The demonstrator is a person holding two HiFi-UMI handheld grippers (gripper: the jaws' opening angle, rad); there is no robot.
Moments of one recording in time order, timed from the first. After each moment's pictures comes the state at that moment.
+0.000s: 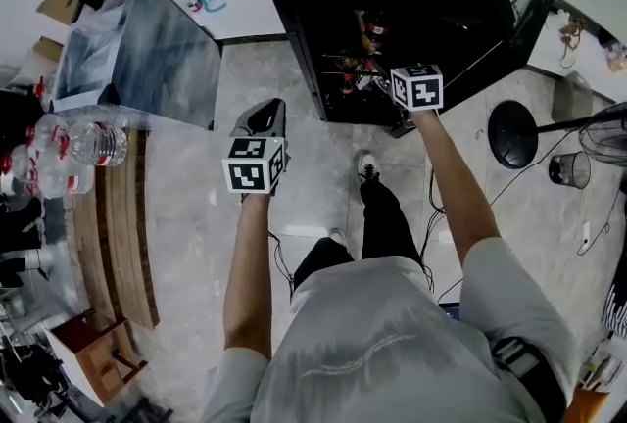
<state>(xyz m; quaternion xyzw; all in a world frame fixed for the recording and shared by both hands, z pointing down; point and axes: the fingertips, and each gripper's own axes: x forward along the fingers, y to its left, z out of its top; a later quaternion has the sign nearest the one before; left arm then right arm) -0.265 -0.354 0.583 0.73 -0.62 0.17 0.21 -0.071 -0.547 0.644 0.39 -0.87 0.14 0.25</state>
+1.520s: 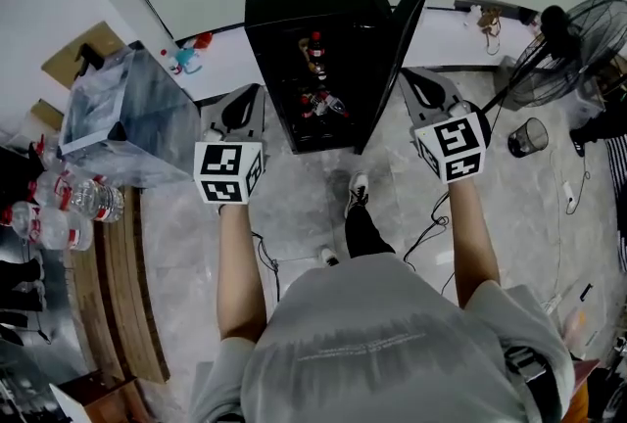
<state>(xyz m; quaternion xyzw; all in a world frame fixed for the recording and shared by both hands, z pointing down) -0.175 -0.230 0.307 0.82 -0.56 0.08 -0.03 0.062 -0.257 0.287 0.44 -0.87 -0.12 0.17</state>
